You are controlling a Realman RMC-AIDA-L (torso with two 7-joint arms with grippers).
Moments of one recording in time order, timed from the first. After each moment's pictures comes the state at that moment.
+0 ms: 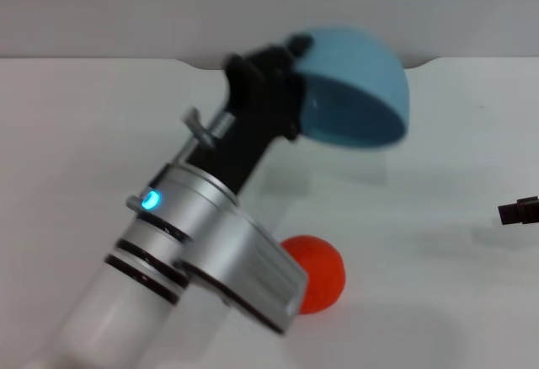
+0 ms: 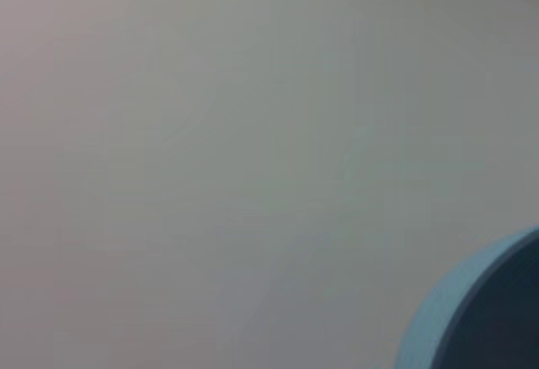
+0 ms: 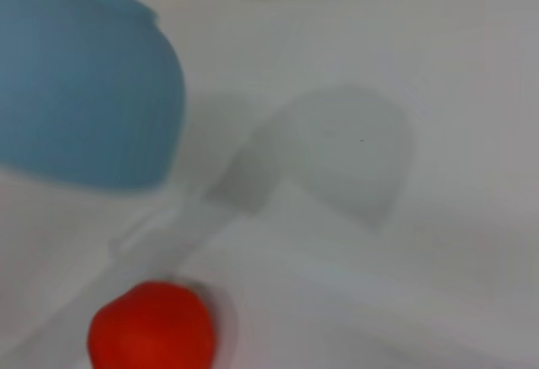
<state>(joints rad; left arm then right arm) -0.19 -2.08 2.50 1.08 2.40 -0.88 -1.66 0.45 2.04 -0.68 -1.22 -2.41 -1.78 2.28</state>
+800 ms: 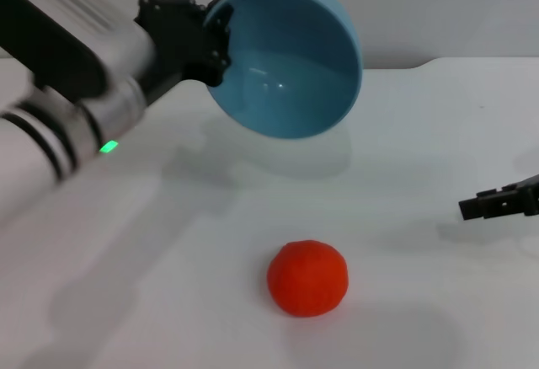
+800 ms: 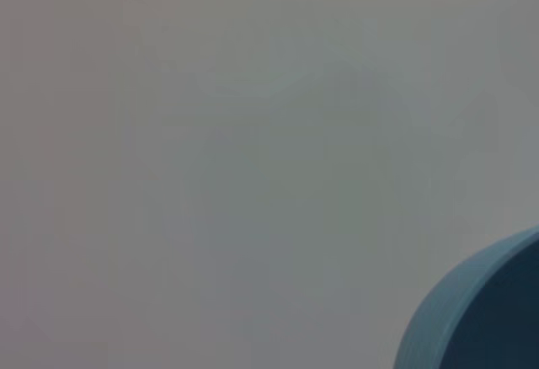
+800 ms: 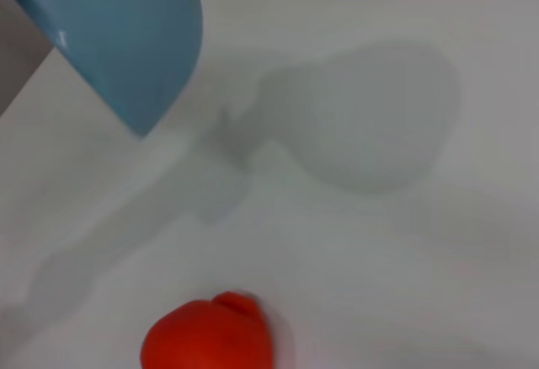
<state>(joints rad) -0.06 -2.06 1.90 1.58 1.87 0.24 -1.78 0.52 2.06 -0.72 -1.18 -2.40 -1.78 2.27</state>
